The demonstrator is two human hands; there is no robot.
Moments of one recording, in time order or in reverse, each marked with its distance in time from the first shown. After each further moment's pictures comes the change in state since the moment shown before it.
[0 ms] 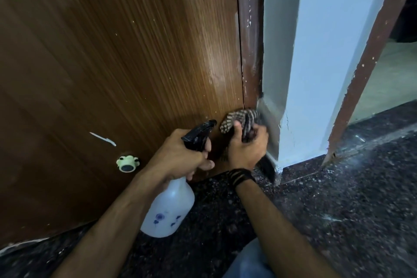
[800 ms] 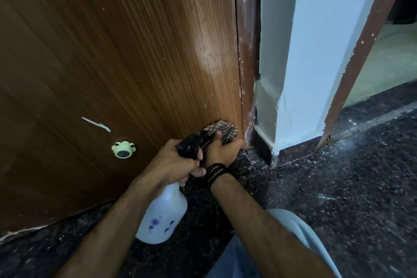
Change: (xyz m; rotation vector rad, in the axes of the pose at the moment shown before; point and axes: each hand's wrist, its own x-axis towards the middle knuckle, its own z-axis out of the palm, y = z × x) left_hand -0.001 -0.045 0.009 0.002 -0.022 -0.157; right_hand -0.057 0.014 0.015 0.018 -0.084 0.658
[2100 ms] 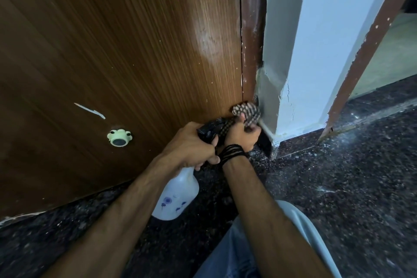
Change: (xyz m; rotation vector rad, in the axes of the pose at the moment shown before) left_hand 0.019 0.014 0.024 0.146 -0.039 0.022; right_hand 0.037 -0.021 -0.016 0.130 0.130 0.146
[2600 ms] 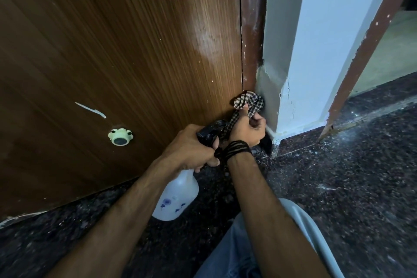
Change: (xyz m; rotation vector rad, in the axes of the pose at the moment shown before) left_hand -0.002 -0.006 0.002 -0.008 -0.006 0.004; right_hand 0.008 -0.009 0.007 0.209 0.035 -0.094
